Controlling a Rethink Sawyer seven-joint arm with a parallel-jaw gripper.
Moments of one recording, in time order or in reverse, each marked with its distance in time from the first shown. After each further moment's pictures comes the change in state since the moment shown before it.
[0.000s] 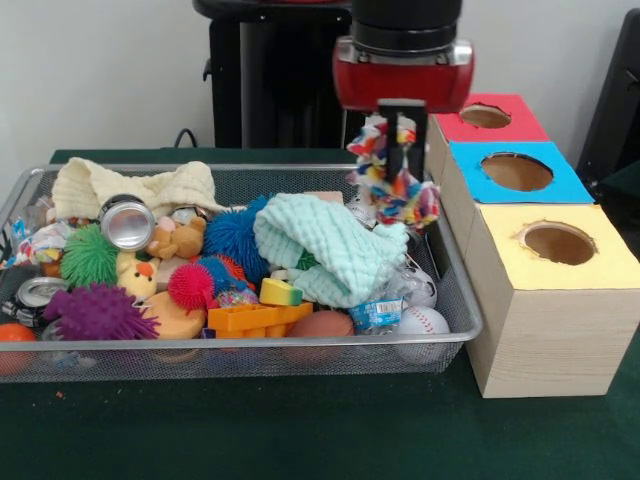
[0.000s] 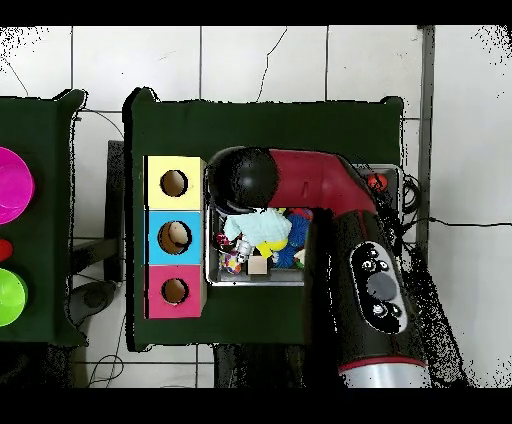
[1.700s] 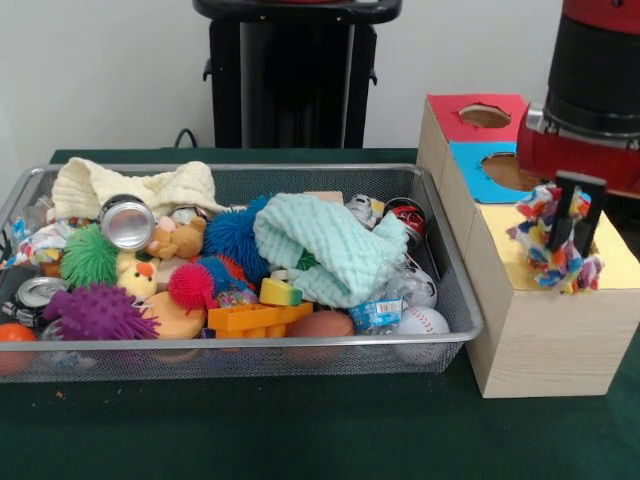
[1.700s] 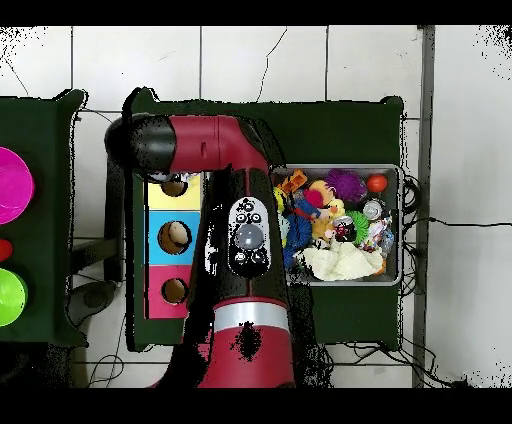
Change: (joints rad) arm 0.328 0.258 -0.230 -0.357 0.176 0.070 0.357
